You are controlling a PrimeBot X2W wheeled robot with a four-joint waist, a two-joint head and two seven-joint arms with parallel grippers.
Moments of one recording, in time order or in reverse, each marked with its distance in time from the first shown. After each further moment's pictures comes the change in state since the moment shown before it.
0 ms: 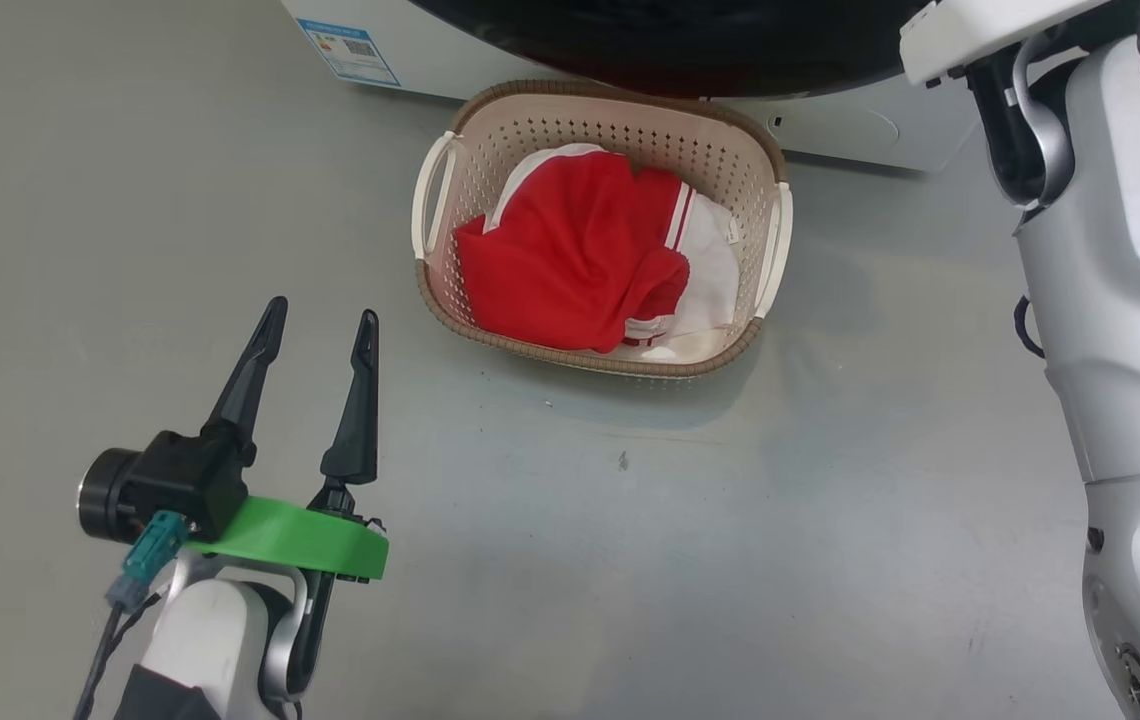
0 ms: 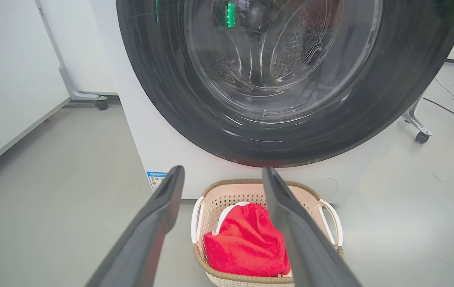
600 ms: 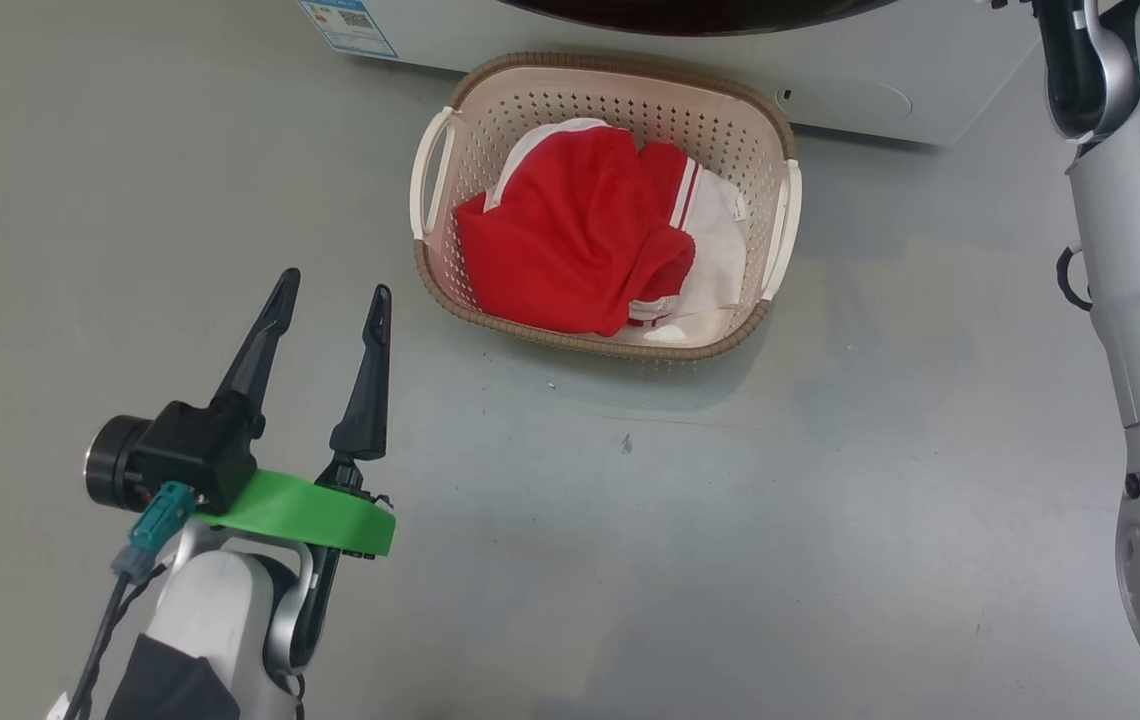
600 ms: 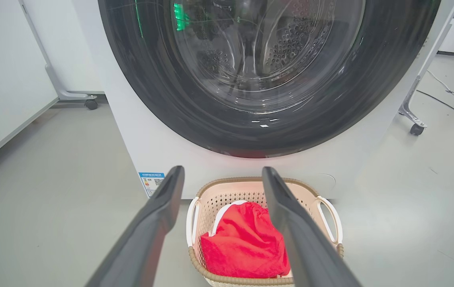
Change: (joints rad) left arm -0.056 -0.002 -0.015 0.036 0.007 -0.021 -0.009; right arm -0.119 -0.024 -0.052 0.145 0.013 -0.050 -0.023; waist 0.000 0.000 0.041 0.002
